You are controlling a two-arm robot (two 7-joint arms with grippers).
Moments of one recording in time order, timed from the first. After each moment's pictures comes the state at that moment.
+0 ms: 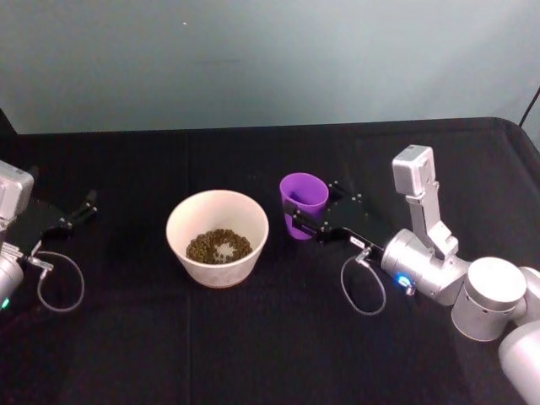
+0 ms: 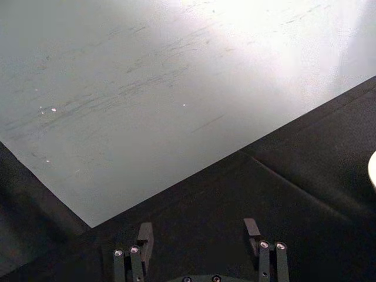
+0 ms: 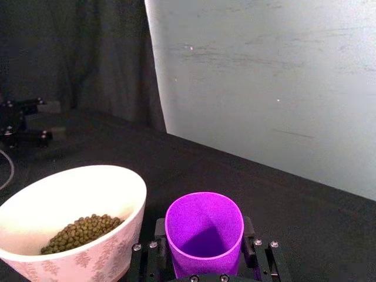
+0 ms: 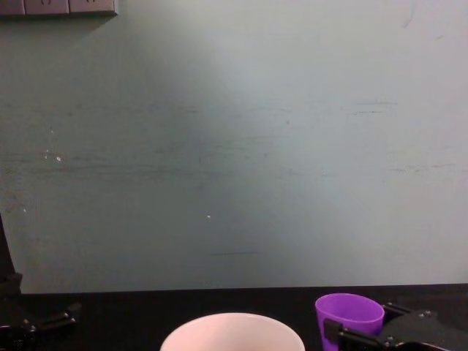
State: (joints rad) left arm -0.20 0.60 0.45 -1.41 -0.25 -0.12 0.03; right arm 0.31 0.32 -0.35 -1.14 0.35 -0.19 0.54
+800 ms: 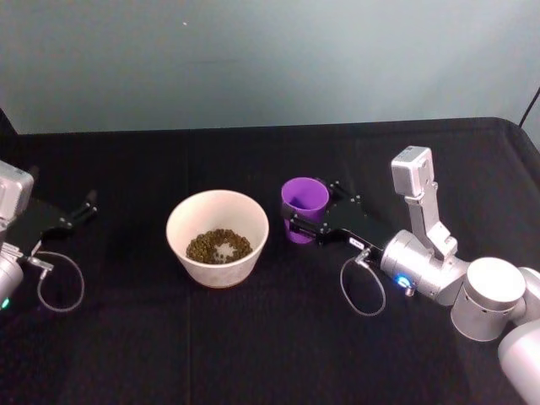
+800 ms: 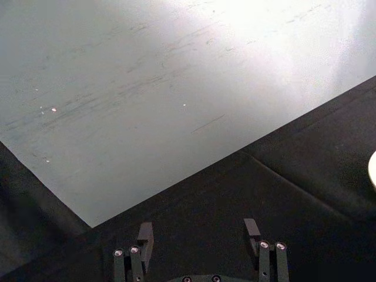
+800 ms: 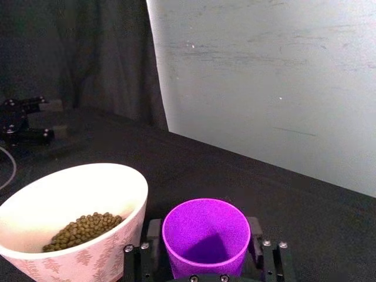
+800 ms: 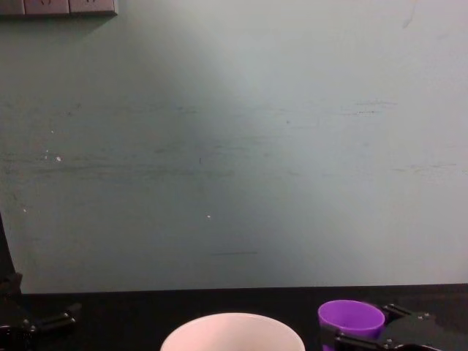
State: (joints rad) left arm -0.20 0.60 0.45 -1.41 -0.25 -0.12 0.03; right arm 0.32 0.32 -0.36 -1.13 0.35 -0.19 0.55
